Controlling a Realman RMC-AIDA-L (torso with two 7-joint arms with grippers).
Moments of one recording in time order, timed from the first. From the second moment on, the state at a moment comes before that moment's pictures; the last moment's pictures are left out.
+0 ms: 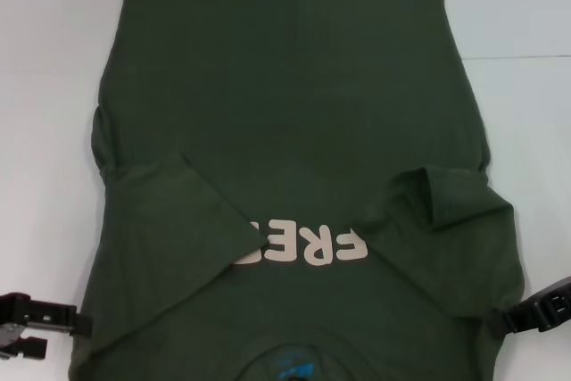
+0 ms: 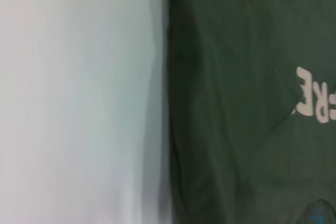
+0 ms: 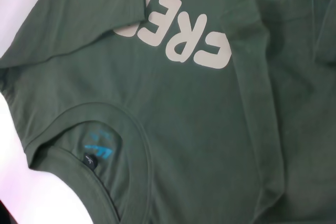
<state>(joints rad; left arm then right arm) -0.52 -2.07 0.47 1.09 2.71 1.91 -2.55 0.50 2.09 -0.80 -1.09 -2.55 -1.80 2.28</state>
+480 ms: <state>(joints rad) -0.52 -2.07 0.49 1.01 2.73 1.85 -2.54 0.51 2.09 -0.80 -1.08 -2.55 -1.80 2.28</state>
